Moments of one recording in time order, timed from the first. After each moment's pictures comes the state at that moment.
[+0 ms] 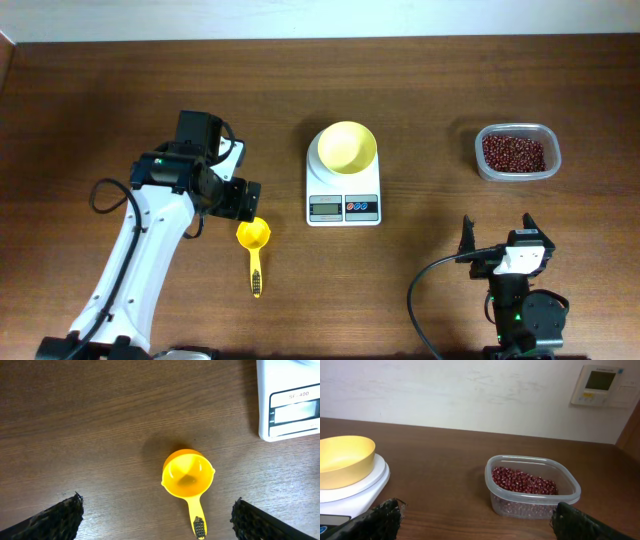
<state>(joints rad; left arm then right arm) -0.11 1.45 1.20 -1.07 0.00 0.09 0.01 0.01 0.01 -0.07 0.02 -0.08</state>
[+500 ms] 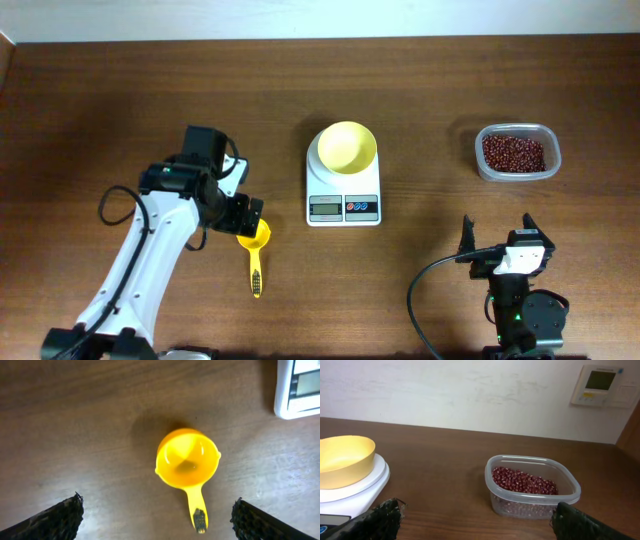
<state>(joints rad) -0.11 1.45 1.08 -1.03 0.02 0.09 0.01 0.01 0.01 -0.07 0.02 -0.08</state>
